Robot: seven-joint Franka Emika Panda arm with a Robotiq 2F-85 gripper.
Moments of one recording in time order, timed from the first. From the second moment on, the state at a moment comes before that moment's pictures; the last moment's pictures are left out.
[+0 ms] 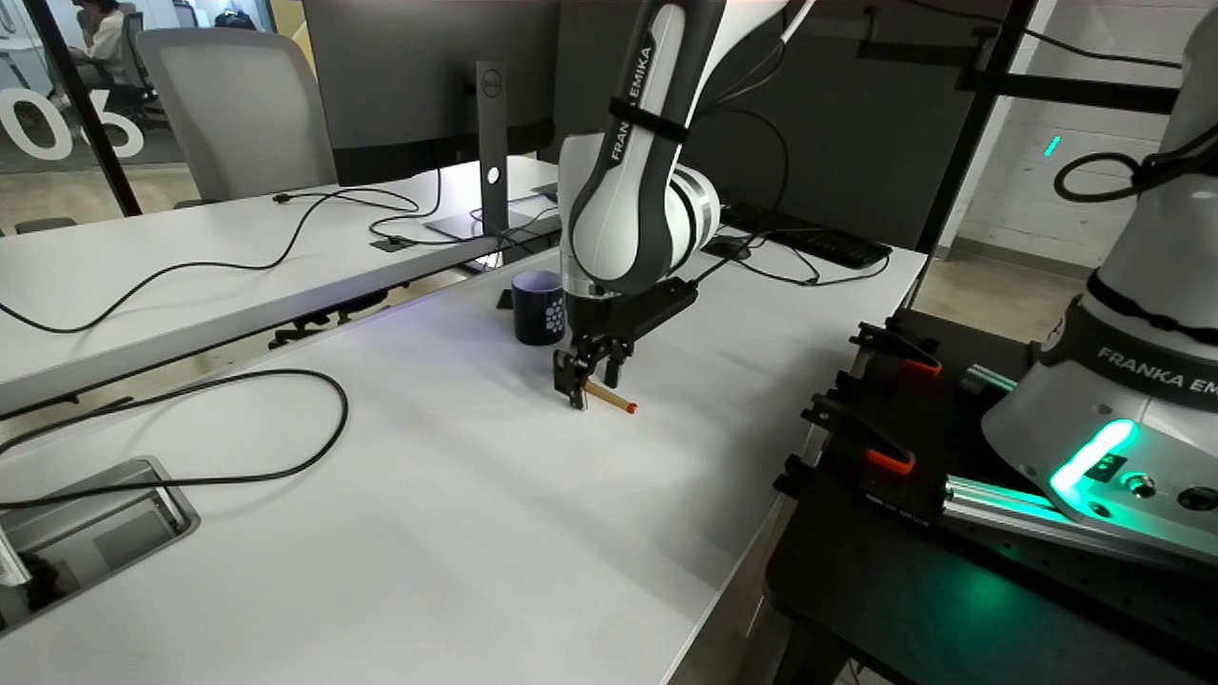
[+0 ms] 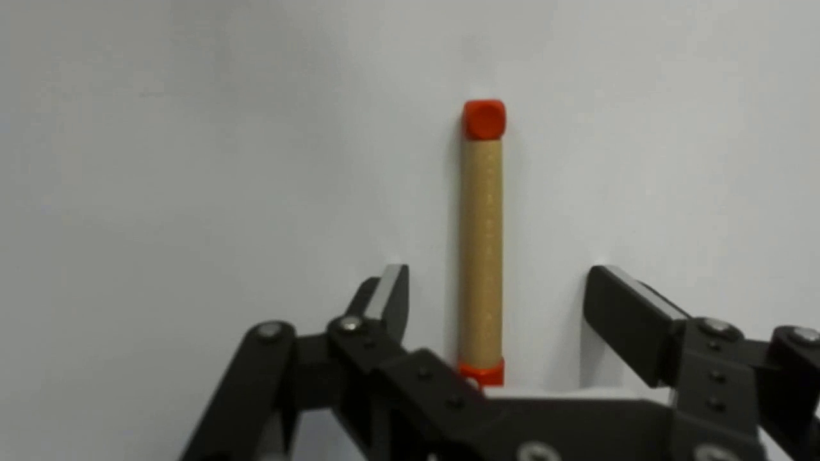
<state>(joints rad) 0.18 0.74 -0.01 -2.23 0.11 2.93 0.10</state>
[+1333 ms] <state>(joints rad) 0.20 0.73 -0.02 -2.23 0.11 2.94 0.15</state>
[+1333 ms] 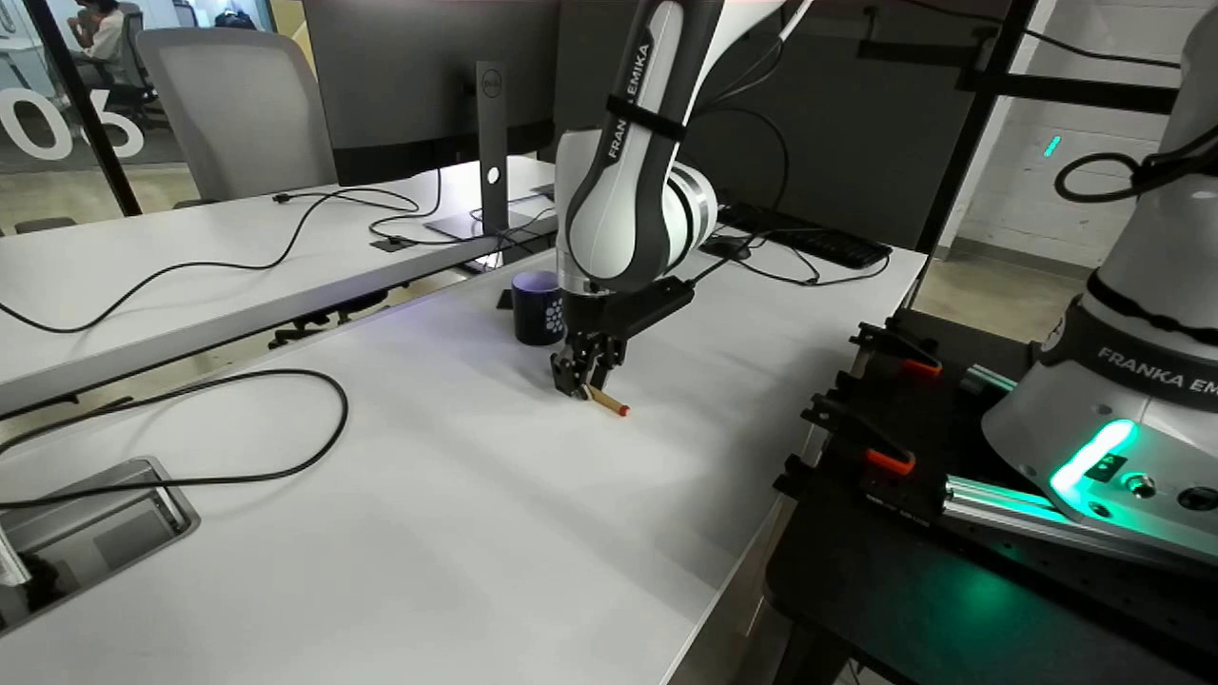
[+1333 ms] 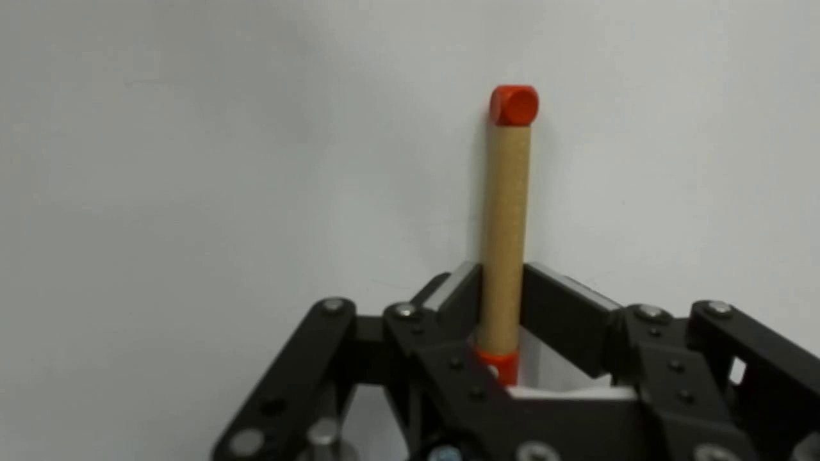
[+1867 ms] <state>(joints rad) 0.32 0.69 -0.14 -2.26 0.09 2.97 0.22</state>
